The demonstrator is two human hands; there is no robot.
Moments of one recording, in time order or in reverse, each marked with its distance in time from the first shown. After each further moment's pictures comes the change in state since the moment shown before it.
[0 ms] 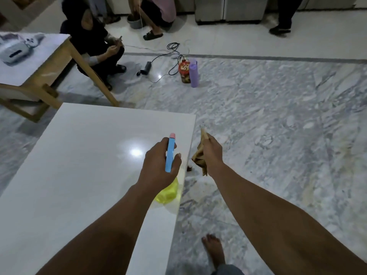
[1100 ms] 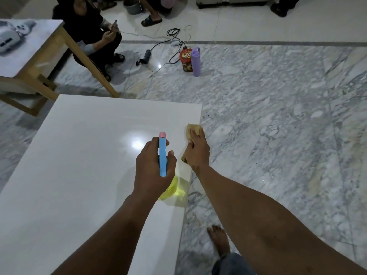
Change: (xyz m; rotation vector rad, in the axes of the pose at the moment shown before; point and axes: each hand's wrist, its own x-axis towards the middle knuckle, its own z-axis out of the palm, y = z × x) left_hand 0.011 -0.029 0.002 -0.037 0.154 -0.087; right_hand 0.041 0.050 0.069 -0.516 0.021 -0.369
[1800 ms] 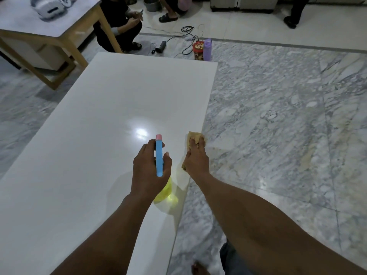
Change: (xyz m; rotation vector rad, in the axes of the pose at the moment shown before) left_hand -0.281 -0.067 -0.092 0.032 0.110 -0.033; right_hand -0.300 0.067 0.034 -0.269 -0.104 -0.150
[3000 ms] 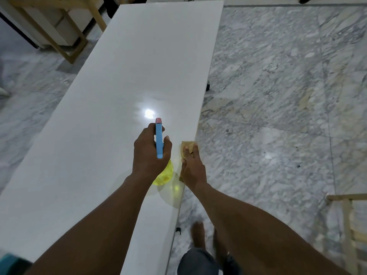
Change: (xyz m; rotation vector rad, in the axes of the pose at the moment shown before) left_hand -0.377 -0.074 -0.174 -0.025 -0.062 0.006; right_hand -0.477 0.036 0.124 -0.131 -0.184 0.024
